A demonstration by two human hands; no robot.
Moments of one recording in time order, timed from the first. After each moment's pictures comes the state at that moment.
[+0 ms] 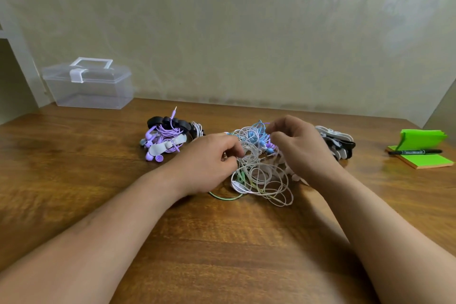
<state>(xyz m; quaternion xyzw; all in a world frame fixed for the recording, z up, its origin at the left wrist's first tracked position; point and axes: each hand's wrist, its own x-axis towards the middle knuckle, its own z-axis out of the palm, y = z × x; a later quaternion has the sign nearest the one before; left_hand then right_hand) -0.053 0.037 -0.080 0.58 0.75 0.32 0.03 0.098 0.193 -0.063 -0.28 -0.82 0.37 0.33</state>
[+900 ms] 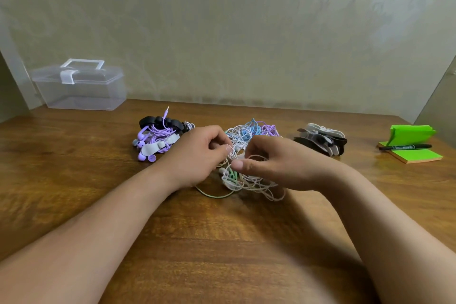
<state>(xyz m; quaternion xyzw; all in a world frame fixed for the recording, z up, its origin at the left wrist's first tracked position) -0.056 0.040 -0.080 0.51 0.73 0.44 0.09 0.117 0.174 -0.043 -0.19 -0.95 0.25 0.06</state>
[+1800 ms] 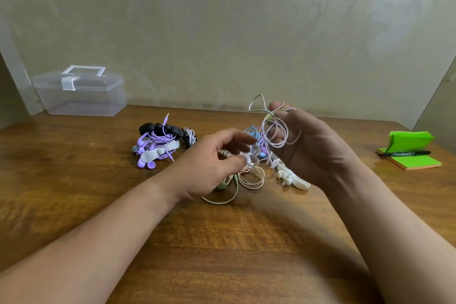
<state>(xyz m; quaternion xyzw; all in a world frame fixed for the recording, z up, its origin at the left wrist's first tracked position) -0.032 0.035 -0.069 0.55 0.64 0.50 0.18 0.117 0.182 -0.030 -0.06 -0.49 0.83 0.26</state>
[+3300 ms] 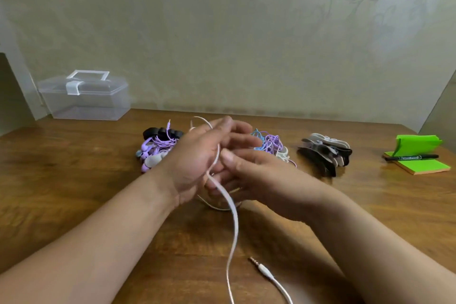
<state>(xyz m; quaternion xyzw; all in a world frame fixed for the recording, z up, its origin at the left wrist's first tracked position) -0.027 0.035 -0.047 0.38 0.49 0.69 0.38 0.096 0.140 -0.060 -0.04 -0.74 0.66 0.04</state>
